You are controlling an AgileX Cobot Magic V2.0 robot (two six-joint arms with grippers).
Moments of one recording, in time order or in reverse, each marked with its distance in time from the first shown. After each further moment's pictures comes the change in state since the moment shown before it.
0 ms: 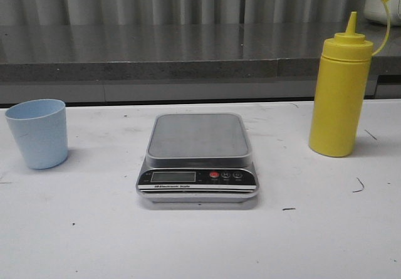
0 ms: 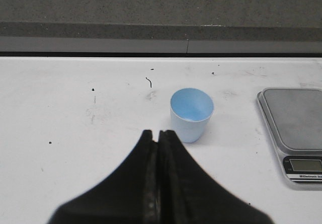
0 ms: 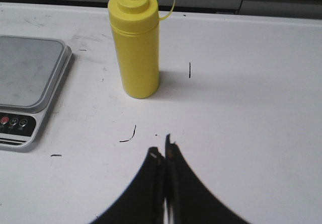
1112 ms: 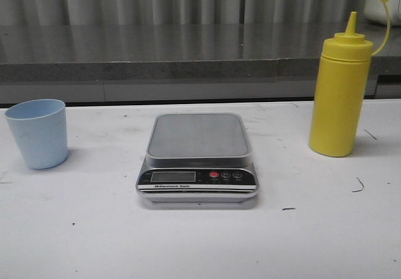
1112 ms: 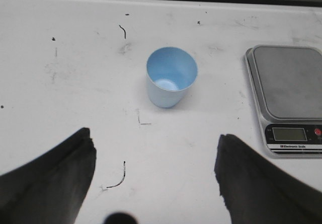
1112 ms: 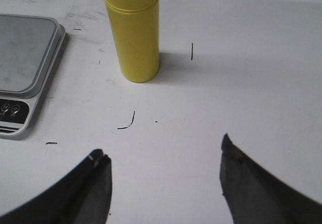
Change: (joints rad) left arm -0.046 0.357 -0.125 -0.074 0.050 0.000; right arm 0.000 0.070 0.000 0.000 -0.002 0.000
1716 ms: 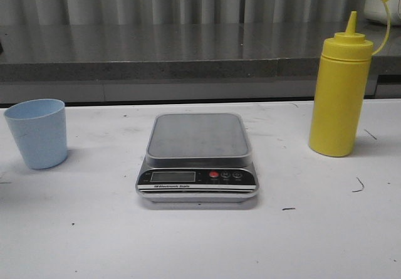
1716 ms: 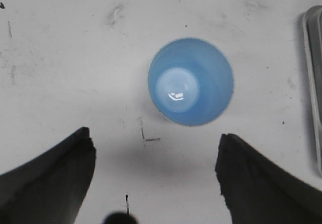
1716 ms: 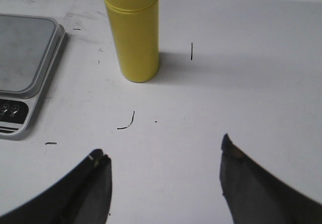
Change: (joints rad) left arm -0.036 0.664 -0.334 0.050 0.029 0.000; right arm 0.000 0.000 0.000 0.000 0.000 0.000
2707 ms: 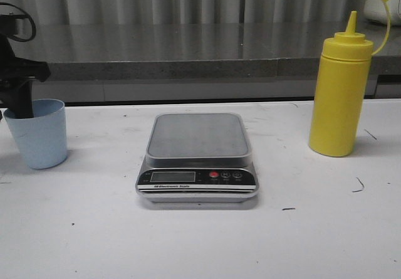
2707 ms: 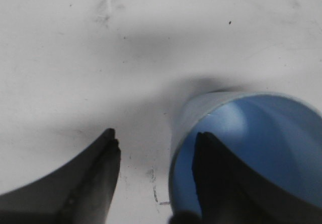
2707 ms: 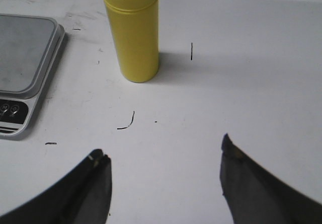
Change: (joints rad) left arm 0.000 0.376 -0.162 0.024 -0.036 0.002; right arm 0.000 0.000 0.000 -0.001 0.000 0.000
